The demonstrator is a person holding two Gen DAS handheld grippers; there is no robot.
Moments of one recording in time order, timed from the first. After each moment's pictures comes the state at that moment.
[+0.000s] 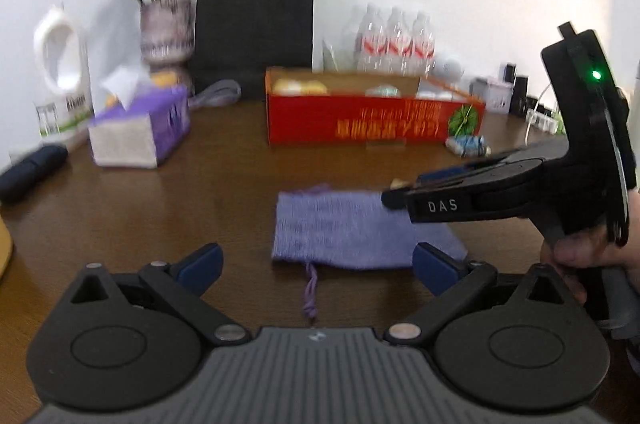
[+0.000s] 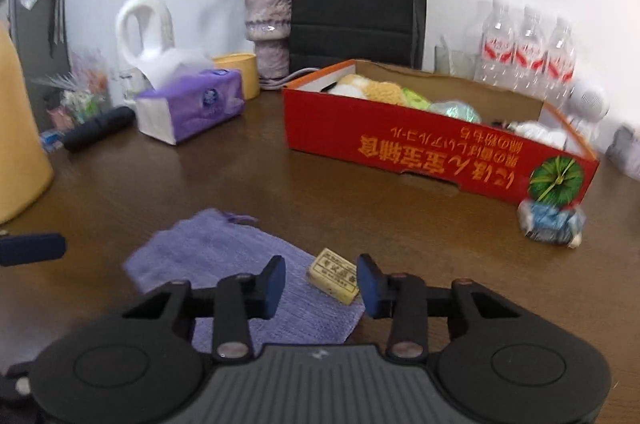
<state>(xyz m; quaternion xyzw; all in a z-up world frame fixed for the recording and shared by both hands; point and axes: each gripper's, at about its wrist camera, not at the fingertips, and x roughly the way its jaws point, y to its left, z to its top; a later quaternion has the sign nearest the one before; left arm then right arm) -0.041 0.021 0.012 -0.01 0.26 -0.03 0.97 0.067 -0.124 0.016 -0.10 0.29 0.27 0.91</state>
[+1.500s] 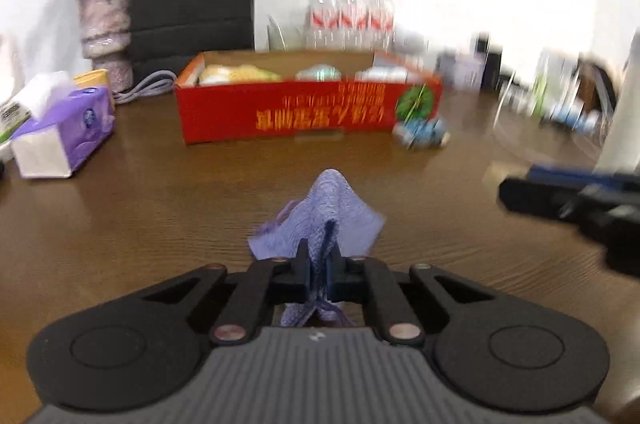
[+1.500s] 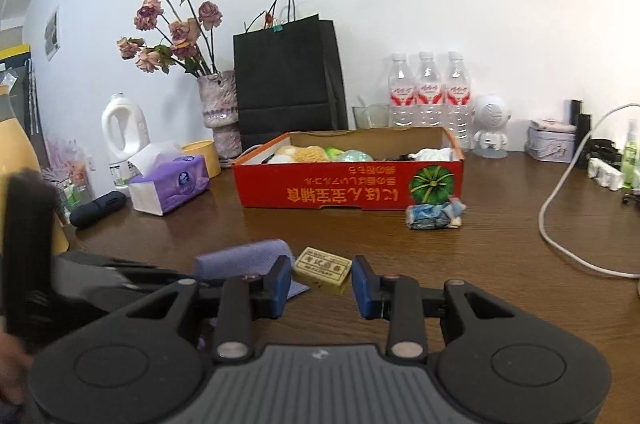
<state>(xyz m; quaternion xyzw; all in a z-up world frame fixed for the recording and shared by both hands) -0.011 -0.049 0.020 -0.01 0.27 -0.06 0.96 -0.017 -0.251 0.051 0.02 0.21 0.23 0.95</state>
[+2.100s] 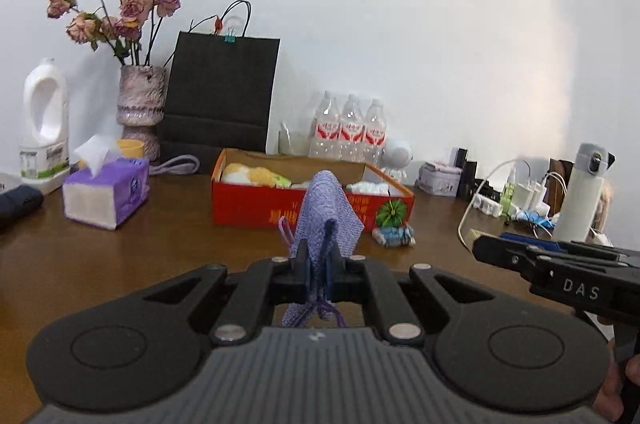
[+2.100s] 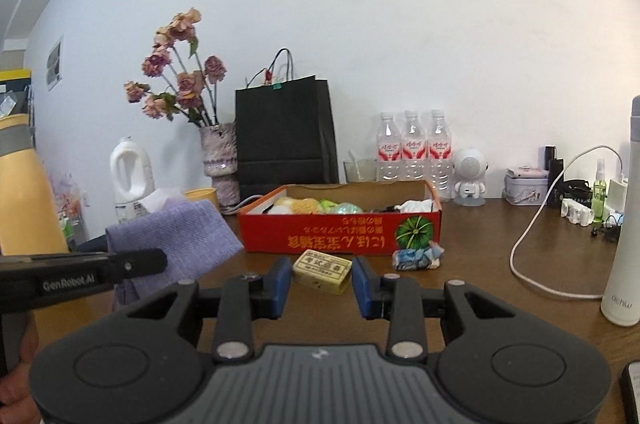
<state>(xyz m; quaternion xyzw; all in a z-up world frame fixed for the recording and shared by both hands) -0.078 -0.023 0.073 -0.05 0.14 -0.06 0.99 -0.058 -0.262 0.076 0.03 0.13 0.21 0.97</state>
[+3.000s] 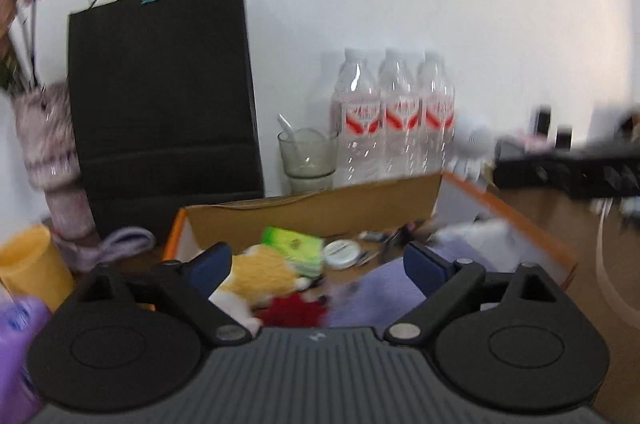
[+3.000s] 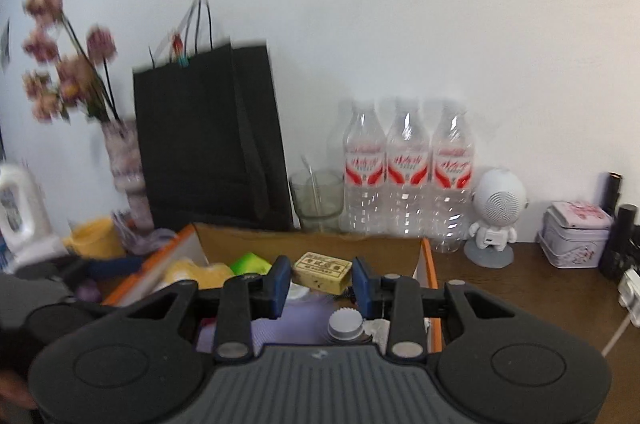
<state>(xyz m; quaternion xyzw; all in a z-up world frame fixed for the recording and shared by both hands) 0.254 -0.028 0.079 0.06 0.21 -0.07 0.97 0.289 -0.218 0.117 -0.01 0.23 0.20 0.95</state>
